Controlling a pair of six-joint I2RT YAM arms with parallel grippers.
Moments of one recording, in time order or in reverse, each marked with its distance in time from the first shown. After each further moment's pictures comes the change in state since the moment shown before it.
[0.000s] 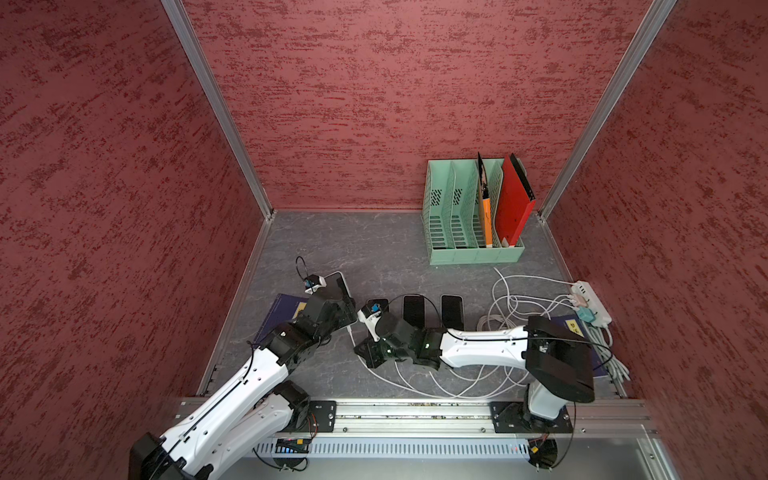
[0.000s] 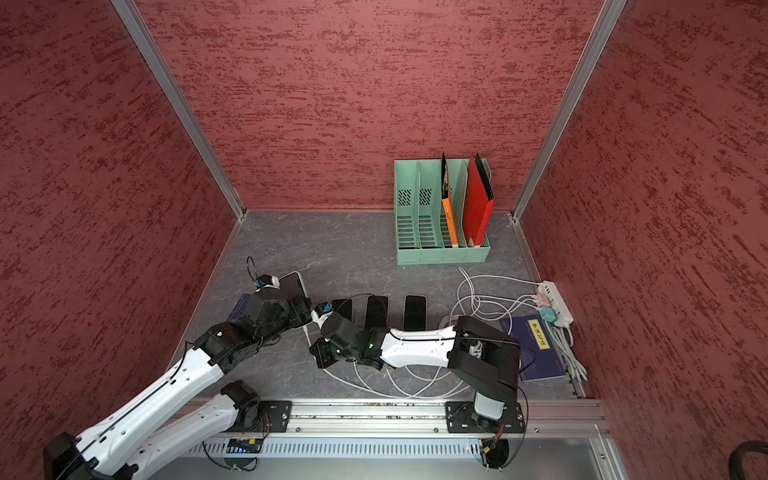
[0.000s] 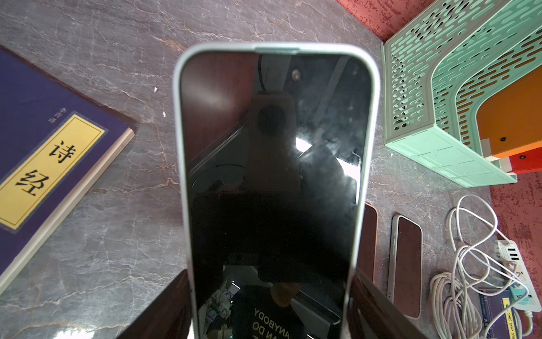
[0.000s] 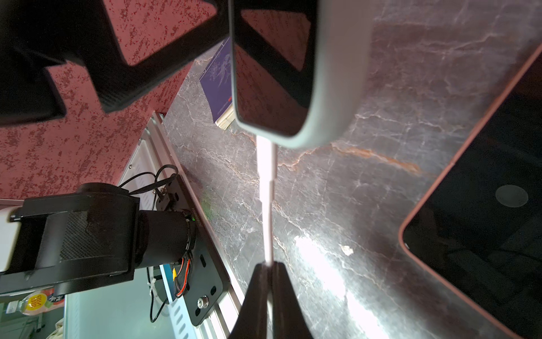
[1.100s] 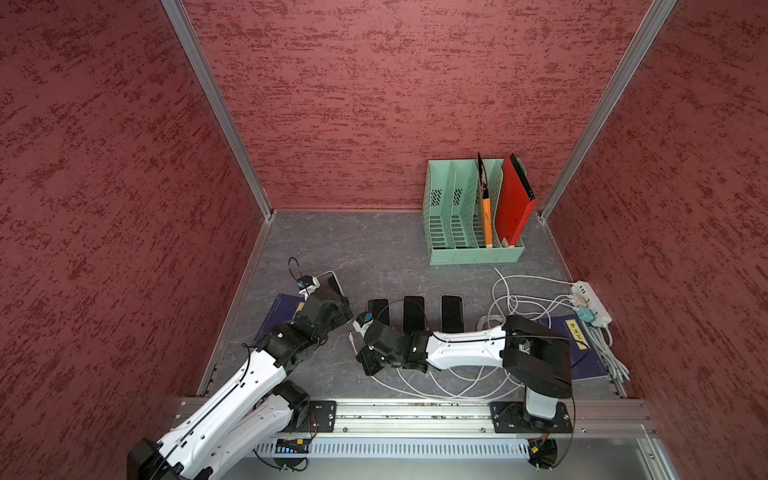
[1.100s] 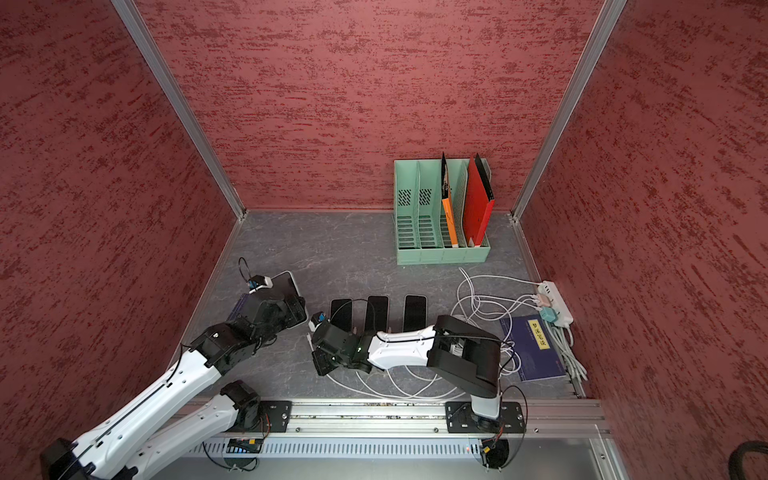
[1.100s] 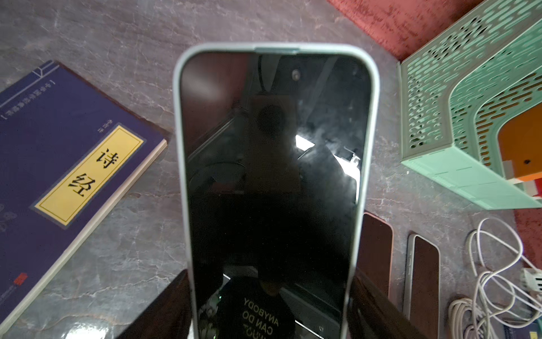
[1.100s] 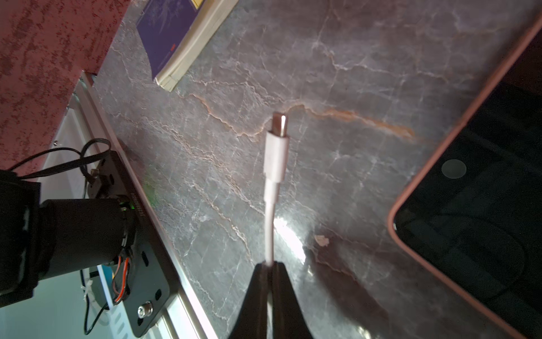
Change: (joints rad) left arm 0.019 -0.005 0.005 -0.060 -0.048 -0.007; right arm 0.021 0.126 0.069 -0.119 0.060 -0.037
